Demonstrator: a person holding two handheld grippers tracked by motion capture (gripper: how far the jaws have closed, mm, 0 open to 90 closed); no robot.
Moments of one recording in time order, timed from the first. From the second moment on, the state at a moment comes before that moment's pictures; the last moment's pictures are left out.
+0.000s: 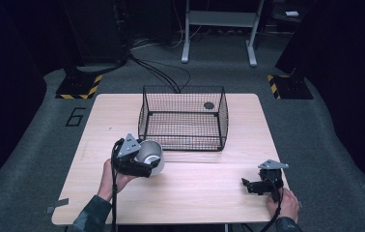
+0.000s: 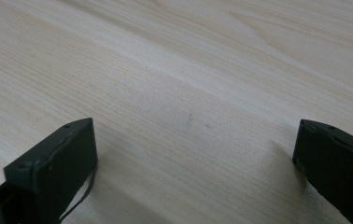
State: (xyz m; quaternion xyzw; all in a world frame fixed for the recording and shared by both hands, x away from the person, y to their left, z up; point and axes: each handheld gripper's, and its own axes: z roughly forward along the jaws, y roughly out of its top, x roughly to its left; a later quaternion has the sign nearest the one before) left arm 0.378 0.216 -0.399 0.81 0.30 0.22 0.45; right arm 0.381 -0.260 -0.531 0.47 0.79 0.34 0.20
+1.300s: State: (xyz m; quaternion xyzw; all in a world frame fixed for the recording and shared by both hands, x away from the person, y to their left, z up) left arm 0.414 0.198 -0.349 0.81 0.27 0.22 0.47; right arm 0.381 -0.260 -0.531 0.46 0.79 0.34 0.20
